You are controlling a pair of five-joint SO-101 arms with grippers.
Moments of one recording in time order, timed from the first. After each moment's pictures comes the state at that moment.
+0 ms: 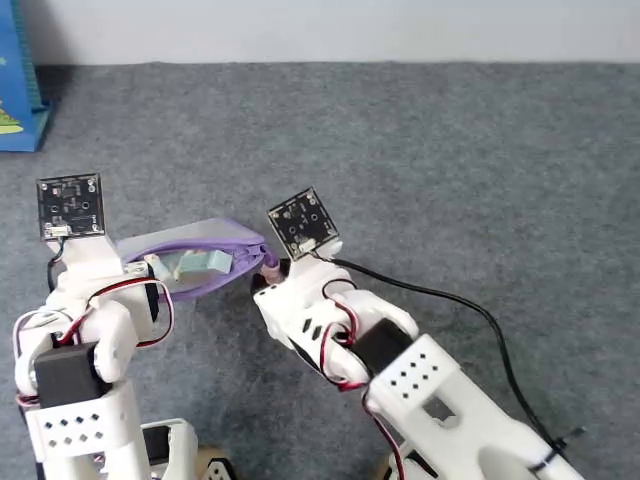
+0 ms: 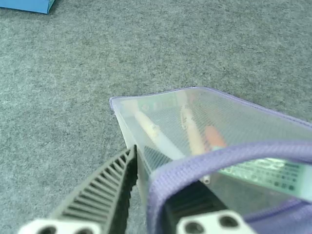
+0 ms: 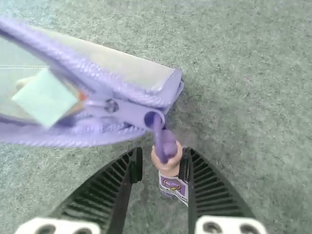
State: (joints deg) left arm -14.9 -60.7 42.0 79.5 3.8; right arm -44.2 -41.0 52.5 36.1 -10.6
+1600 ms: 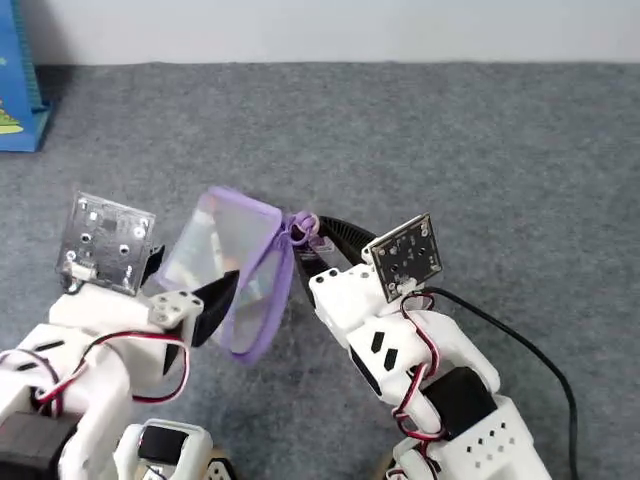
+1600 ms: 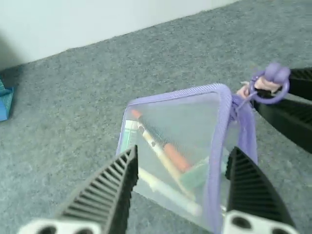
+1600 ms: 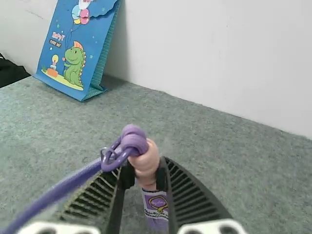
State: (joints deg) left arm 5.0 -61.7 14.8 96.8 -4.4; right arm -34.4 -71.0 57.8 33.7 -2.6
